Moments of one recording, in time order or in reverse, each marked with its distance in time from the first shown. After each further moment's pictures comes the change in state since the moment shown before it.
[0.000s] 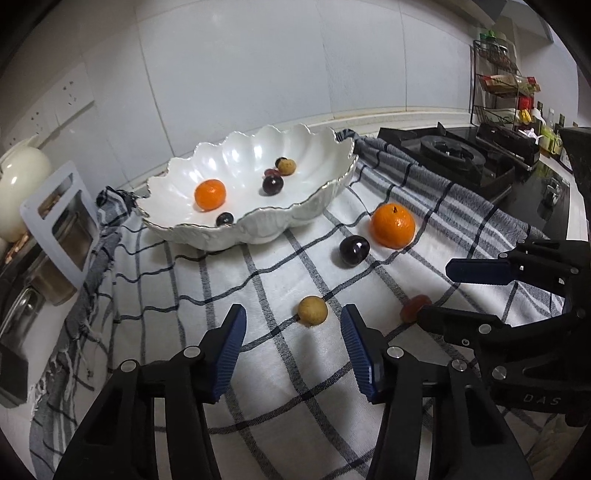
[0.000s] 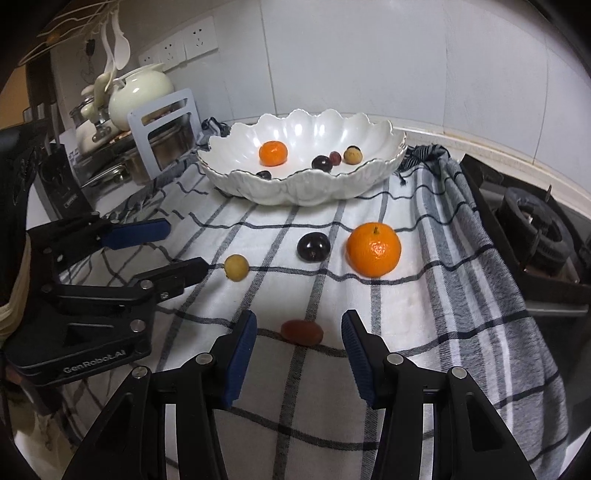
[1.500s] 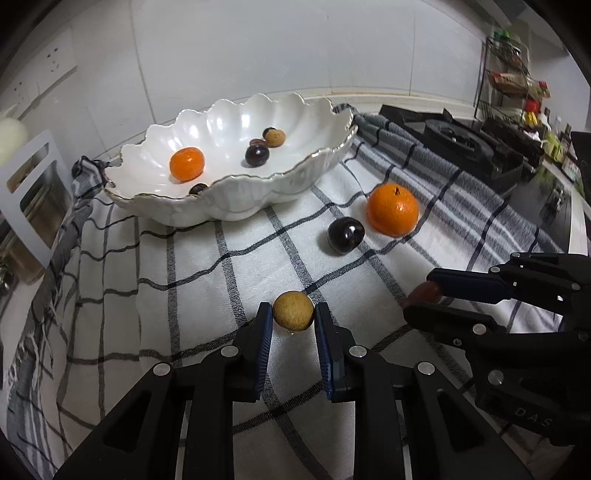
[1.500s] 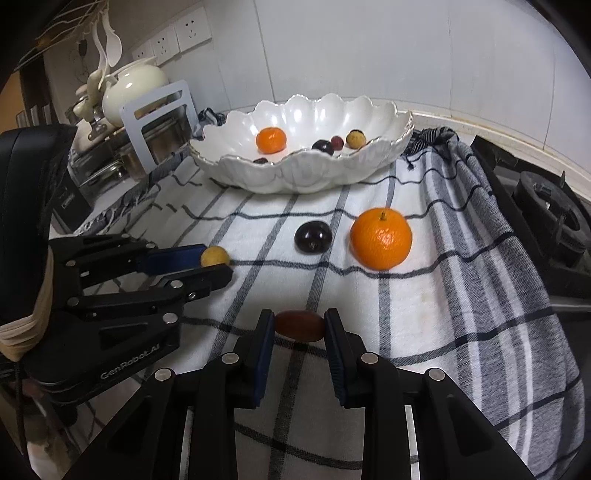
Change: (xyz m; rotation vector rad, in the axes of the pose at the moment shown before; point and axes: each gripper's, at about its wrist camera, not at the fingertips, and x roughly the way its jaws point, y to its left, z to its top) left arm 0.028 -0.005 -0.001 -0.066 0.075 -0.058; right arm 0.019 -0.008 0.000 0.015 0.027 0.034
